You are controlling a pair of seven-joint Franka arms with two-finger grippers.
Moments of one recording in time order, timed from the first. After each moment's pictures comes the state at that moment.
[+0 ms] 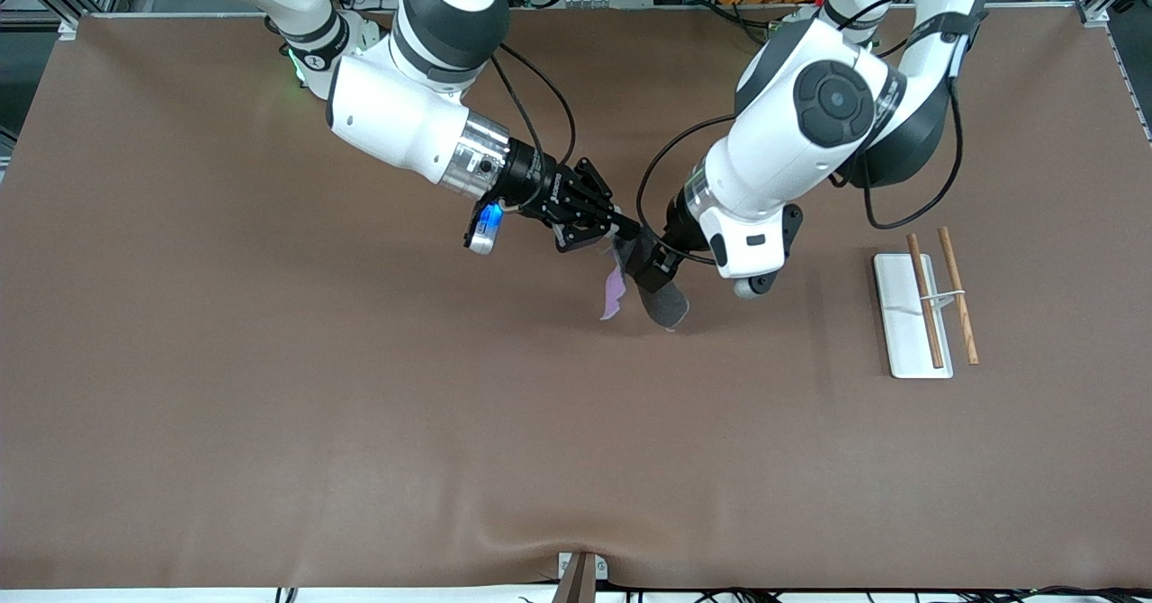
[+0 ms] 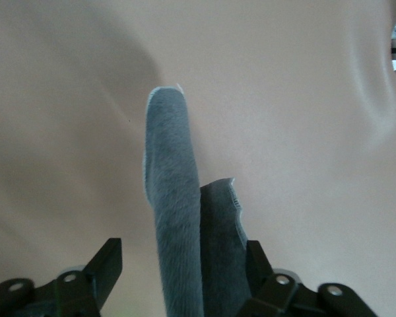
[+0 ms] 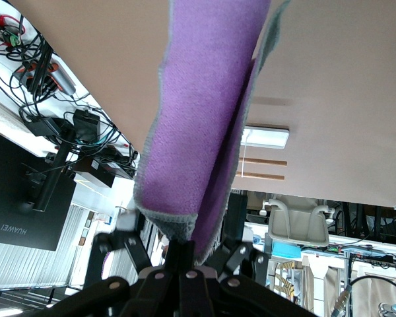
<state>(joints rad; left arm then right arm) -0.45 0.36 -0.14 -1.42 -0.23 1.93 -1.54 0.64 0.32 0.10 -1.66 1.23 2.62 1.39</state>
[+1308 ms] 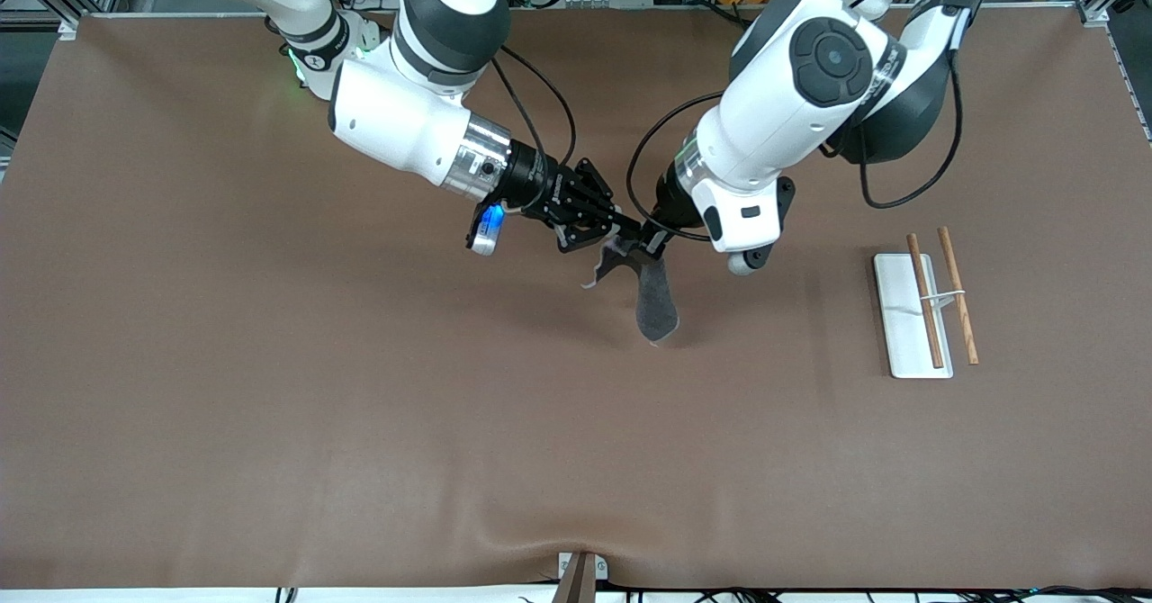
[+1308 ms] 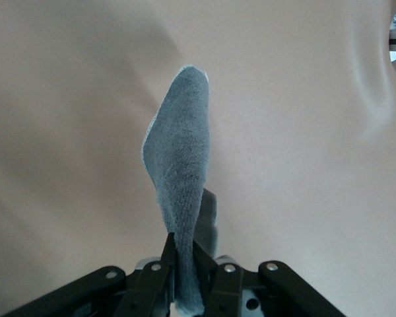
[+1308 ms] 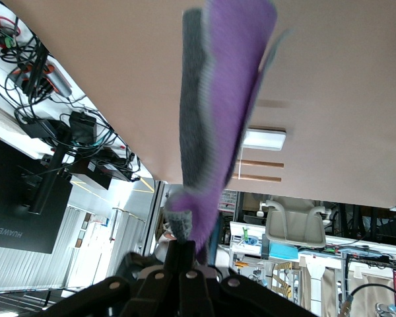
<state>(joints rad) -0.43 0.33 -0.18 -1.42 -0.23 1.90 -1.59 0.65 0.32 0.09 -1.66 1.23 2.61 1.39</state>
